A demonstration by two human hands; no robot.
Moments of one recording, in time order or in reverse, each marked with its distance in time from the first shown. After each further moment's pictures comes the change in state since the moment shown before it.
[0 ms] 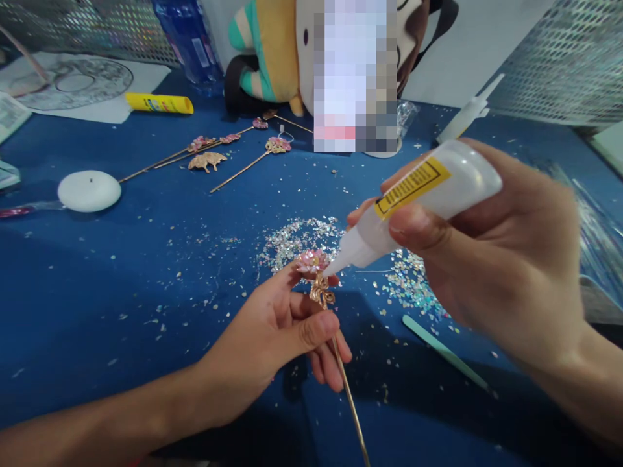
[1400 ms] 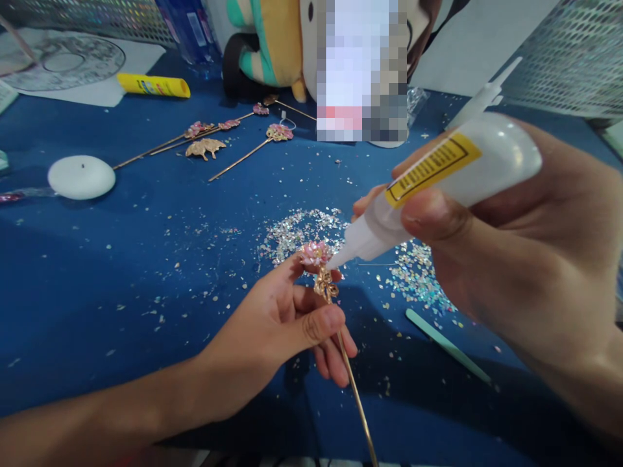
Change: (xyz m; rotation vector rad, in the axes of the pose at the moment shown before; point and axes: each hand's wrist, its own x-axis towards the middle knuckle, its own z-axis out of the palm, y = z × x) left_hand 0.003 0.000 0.000 -0.004 -0.003 0.000; right_hand -0.005 0.000 0.002 -0.081 0.016 -0.074
